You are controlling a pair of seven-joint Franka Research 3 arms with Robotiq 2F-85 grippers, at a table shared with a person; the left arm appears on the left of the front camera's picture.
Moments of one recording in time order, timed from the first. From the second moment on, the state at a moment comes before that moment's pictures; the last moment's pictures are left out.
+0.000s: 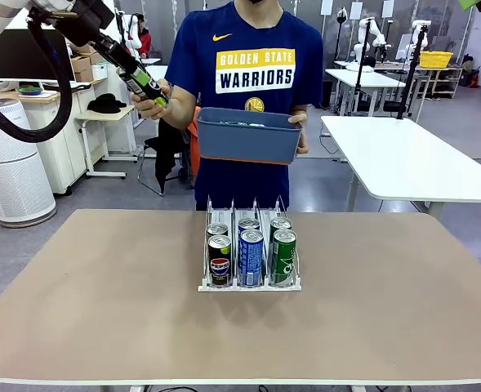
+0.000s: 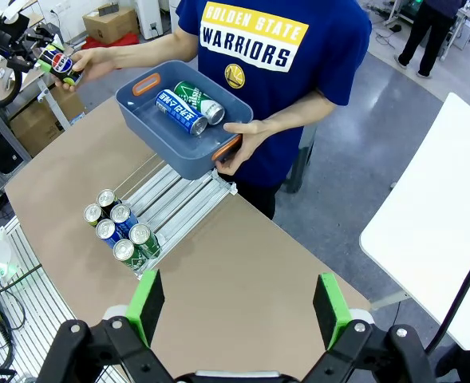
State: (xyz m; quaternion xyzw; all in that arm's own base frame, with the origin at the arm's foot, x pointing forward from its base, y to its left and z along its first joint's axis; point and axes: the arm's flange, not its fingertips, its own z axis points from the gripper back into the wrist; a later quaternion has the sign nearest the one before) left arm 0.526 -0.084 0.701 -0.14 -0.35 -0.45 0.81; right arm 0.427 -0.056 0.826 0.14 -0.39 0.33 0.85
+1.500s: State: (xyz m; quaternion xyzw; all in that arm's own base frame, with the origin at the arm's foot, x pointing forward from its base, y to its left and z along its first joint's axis) left arm 0.525 -0.085 0.702 -0.13 -0.34 -0.46 0.81; right arm 0.427 -0.056 0.826 0.14 -0.39 0.33 0.85
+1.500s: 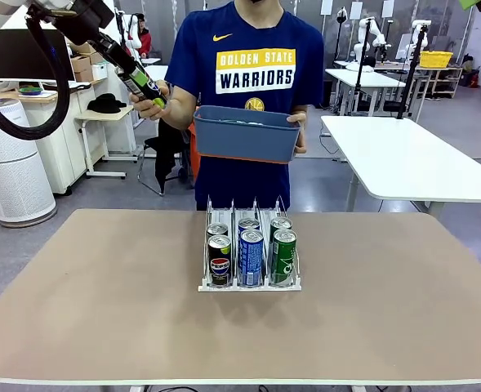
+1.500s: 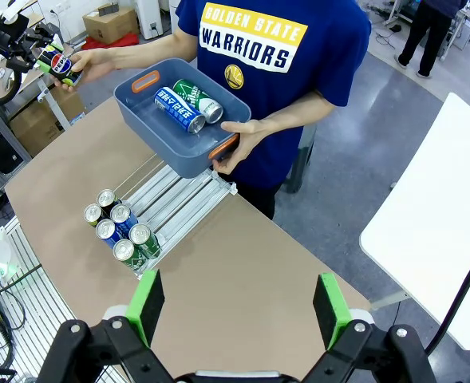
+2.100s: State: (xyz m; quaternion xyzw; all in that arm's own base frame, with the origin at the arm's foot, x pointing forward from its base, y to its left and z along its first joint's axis) left arm 0.525 -0.085 0.702 -0.13 -0.34 -0.46 0.81; right arm 0.427 -0.056 0.826 0.14 -0.39 0.33 0.85
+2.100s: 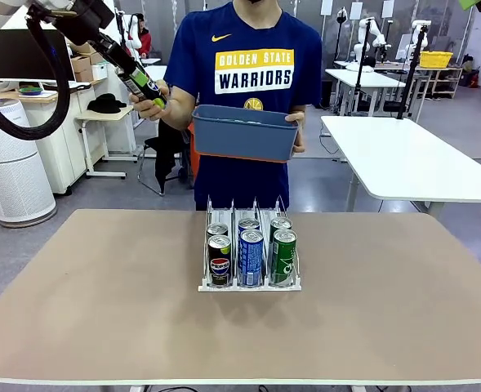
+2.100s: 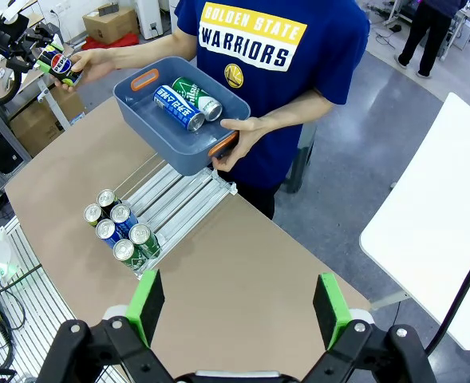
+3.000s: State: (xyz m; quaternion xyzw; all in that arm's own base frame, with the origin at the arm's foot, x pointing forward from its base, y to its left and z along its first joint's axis) left arm 0.525 -0.085 0.701 -0.13 -0.34 -0.46 0.81; right arm 0.427 -0.056 0.826 0.14 -0.39 0.33 0.85
